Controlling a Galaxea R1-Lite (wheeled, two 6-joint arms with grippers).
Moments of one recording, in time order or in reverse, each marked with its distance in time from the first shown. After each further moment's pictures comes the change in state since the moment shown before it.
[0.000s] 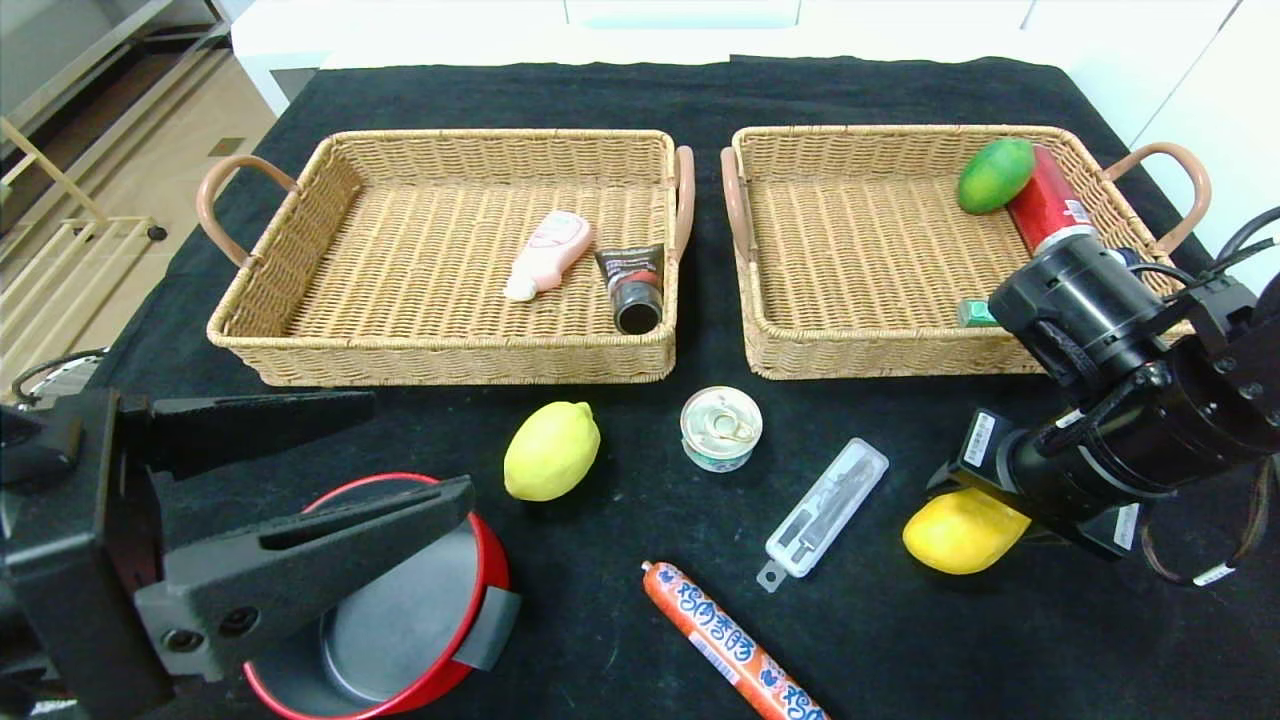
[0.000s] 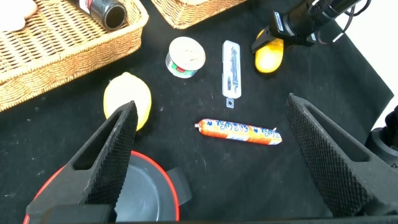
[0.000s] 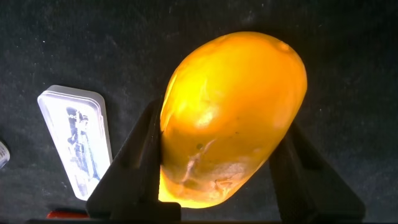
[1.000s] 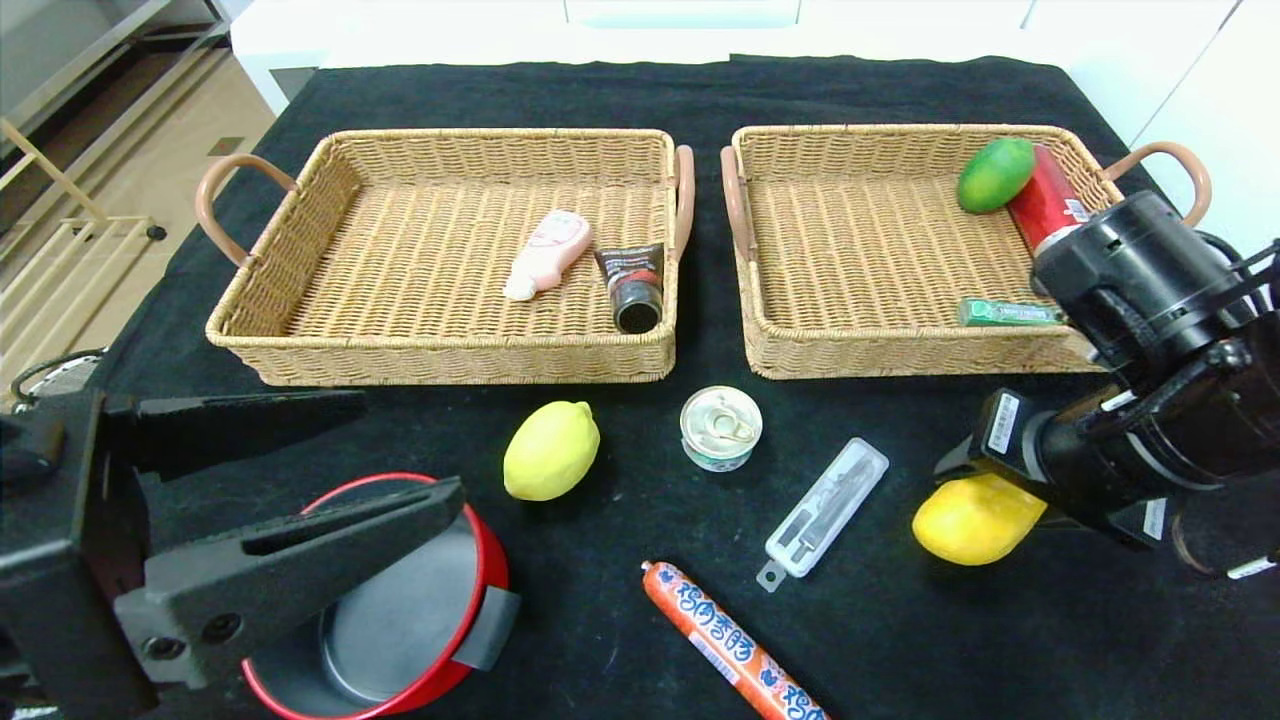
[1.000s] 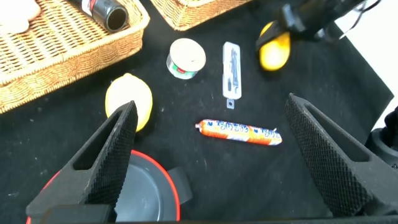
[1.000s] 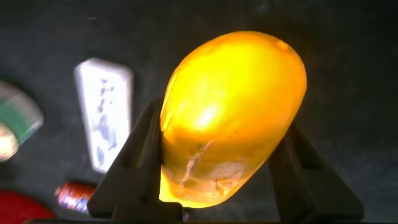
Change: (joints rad) left arm 0.003 -0.011 0.005 0.000 0.000 0.005; right arm 0.028 -0.080 -0.017 0.013 0.001 -0.030
